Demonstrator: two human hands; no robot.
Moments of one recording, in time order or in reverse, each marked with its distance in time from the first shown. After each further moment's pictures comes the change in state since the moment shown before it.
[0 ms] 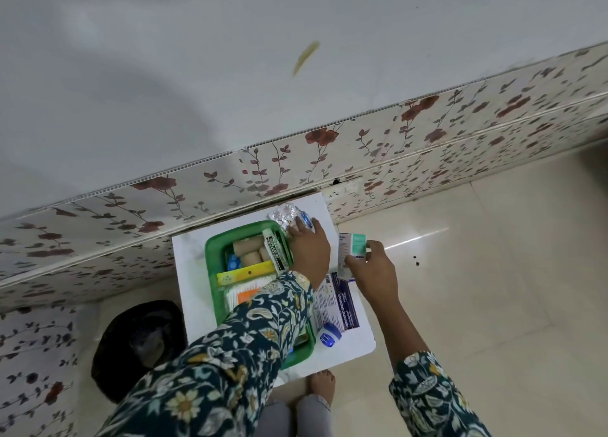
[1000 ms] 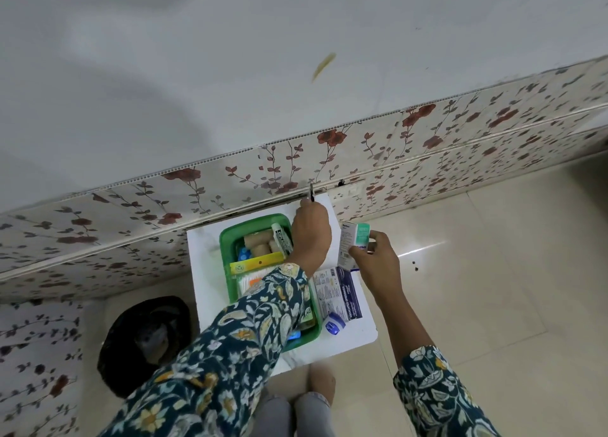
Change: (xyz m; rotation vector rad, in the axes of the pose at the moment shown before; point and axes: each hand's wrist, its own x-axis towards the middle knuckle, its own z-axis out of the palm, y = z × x) left_hand -0.030 -0.019 -0.048 -0.558 0.345 -0.041; right_hand -0.035 -0.015 -0.012 0.205 0.047 -0.078
